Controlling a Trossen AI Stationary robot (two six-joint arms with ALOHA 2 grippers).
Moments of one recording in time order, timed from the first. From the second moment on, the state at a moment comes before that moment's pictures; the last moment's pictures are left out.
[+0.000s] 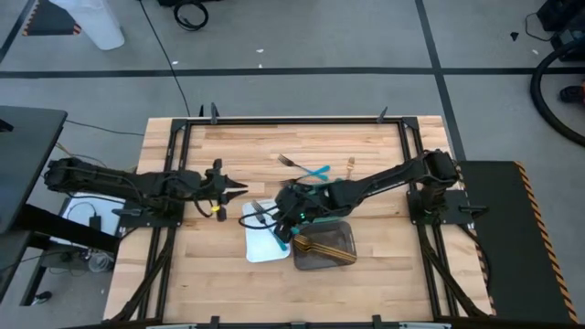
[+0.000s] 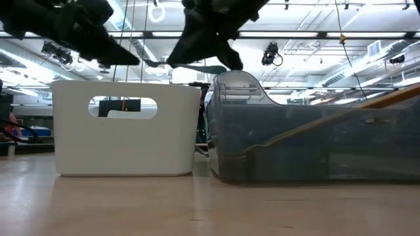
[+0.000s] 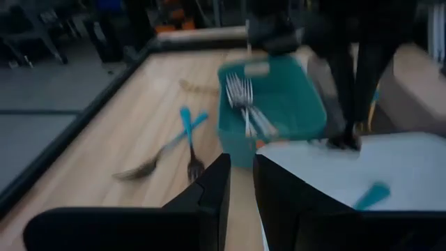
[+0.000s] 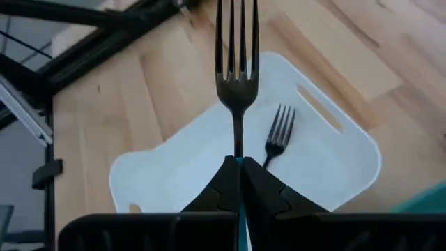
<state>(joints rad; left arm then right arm) -0.08 0.75 0.36 0.09 -0.28 0.02 0.19 1.89 1.44 -0.28 0.18 0.65</state>
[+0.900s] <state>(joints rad) -0.08 0.63 0.28 0.17 -0.33 0.01 0.16 2.06 1.44 -0.03 0.06 0.78</state>
